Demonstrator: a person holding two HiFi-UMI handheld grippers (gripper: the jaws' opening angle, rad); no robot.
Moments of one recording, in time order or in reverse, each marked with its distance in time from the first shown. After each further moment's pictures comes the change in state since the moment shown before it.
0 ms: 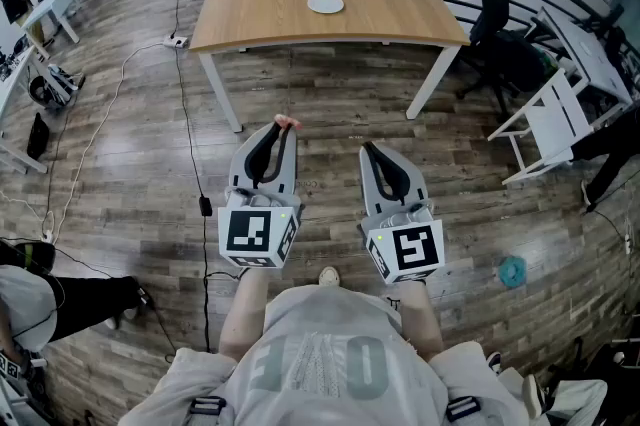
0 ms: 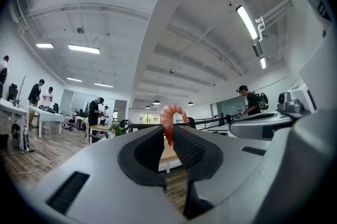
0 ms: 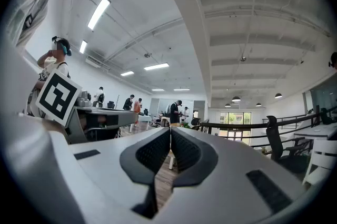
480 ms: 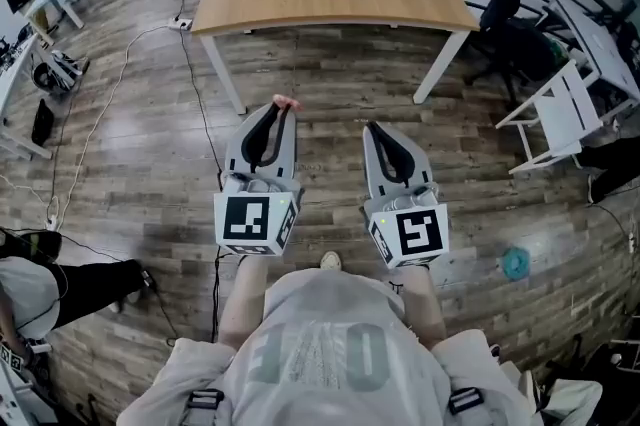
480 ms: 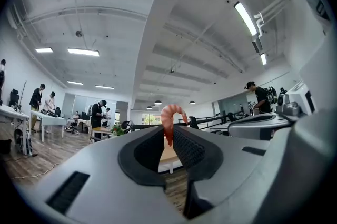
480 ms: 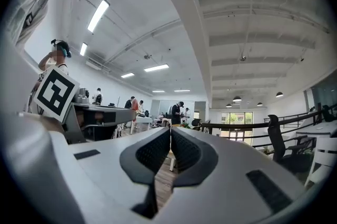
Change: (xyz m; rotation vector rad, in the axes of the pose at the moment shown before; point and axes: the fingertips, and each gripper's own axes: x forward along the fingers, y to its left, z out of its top) left arm 0.014 -0.005 0.006 0.037 -0.010 0.017; right arm 0.009 -0.019 -0.004 0.011 -0.026 0.005
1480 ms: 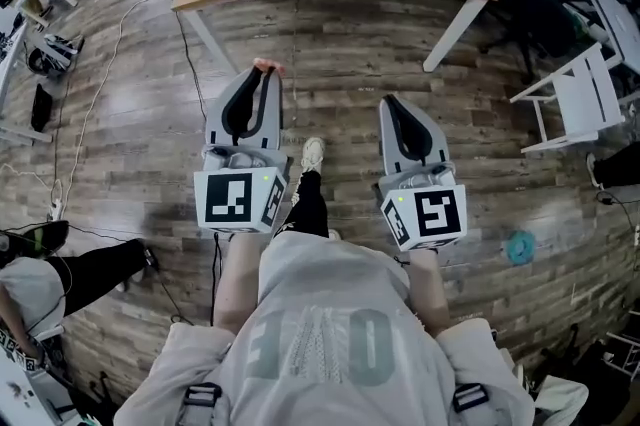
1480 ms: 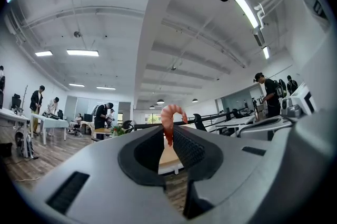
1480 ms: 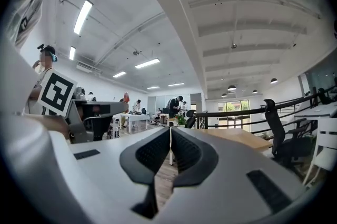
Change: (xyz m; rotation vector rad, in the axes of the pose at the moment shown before) left arm 0.084 0.011 -0.030 0.028 0.007 0.036; right arm 0.042 -0.083 -0.059 0.106 0.060 -0.020
